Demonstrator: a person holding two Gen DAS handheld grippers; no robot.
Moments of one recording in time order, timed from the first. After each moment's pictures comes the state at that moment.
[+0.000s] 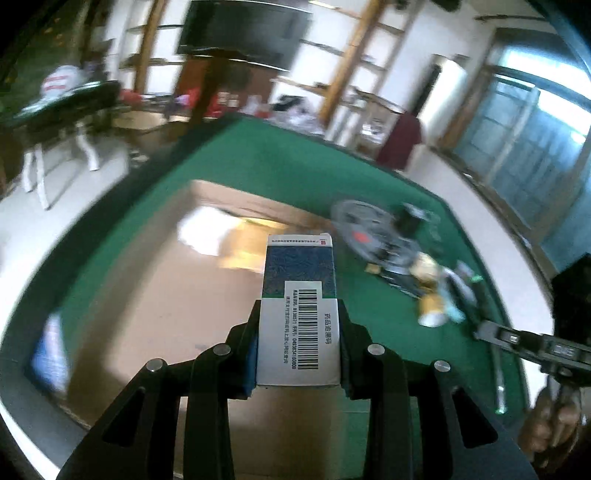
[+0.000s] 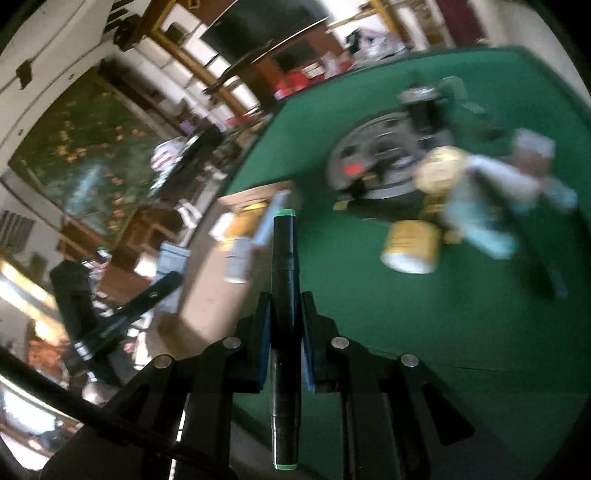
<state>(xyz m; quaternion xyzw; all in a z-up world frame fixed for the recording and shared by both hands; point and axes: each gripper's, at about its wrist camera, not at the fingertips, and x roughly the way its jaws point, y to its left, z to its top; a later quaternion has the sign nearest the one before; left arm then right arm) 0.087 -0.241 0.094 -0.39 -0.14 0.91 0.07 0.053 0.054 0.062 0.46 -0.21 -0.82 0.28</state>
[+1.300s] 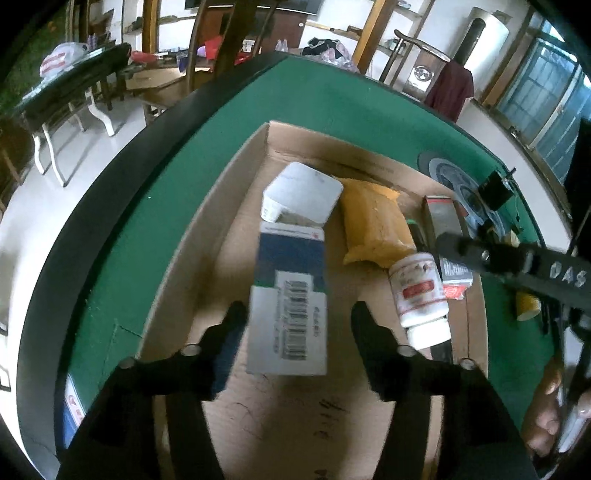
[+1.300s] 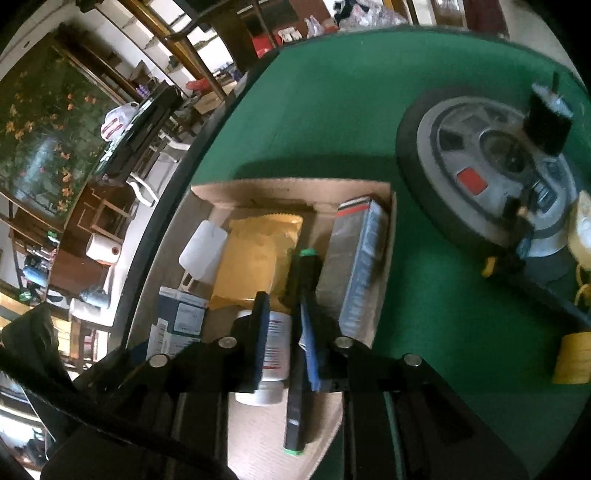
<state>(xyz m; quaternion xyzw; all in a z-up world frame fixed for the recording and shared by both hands) 0.009 -0.283 0.025 -0.50 -0.09 0.86 0.04 -0.057 -0.099 0.016 0.52 -0.14 -0.82 0.19</state>
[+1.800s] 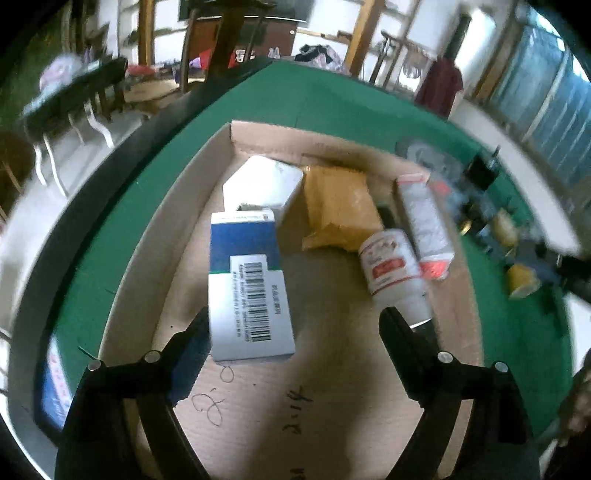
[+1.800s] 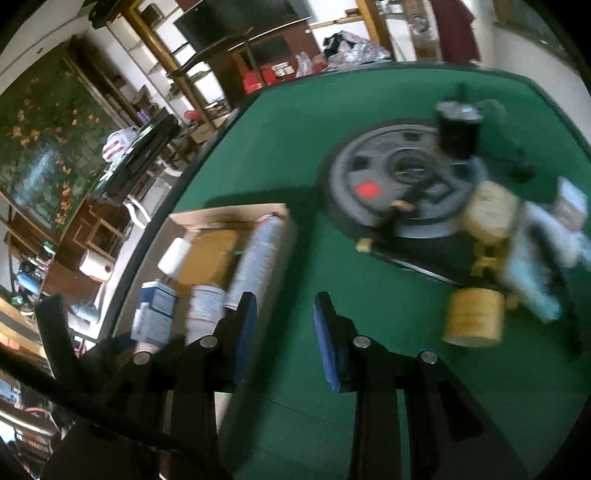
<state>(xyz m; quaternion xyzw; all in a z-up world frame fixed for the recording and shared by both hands) 0.043 -0.273 0.029 -0.48 -0.11 0.87 0.05 0.004 -0.009 0.048 0.47 -0.13 -0.86 0.16</state>
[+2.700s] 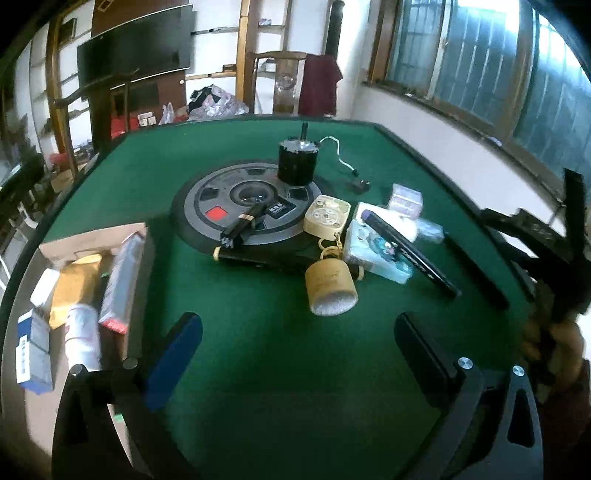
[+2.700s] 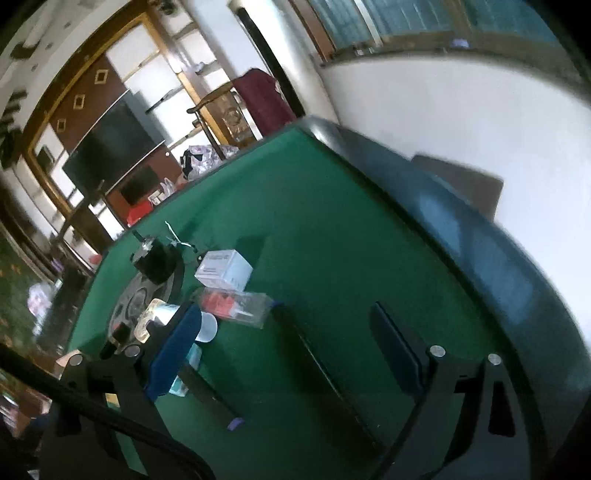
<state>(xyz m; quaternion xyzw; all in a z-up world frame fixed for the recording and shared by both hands) 0.049 -0.026 0.071 -0.41 0.03 0.89 0.17 0.056 0.283 0.035 0.32 -0.27 -0.90 -0.08</state>
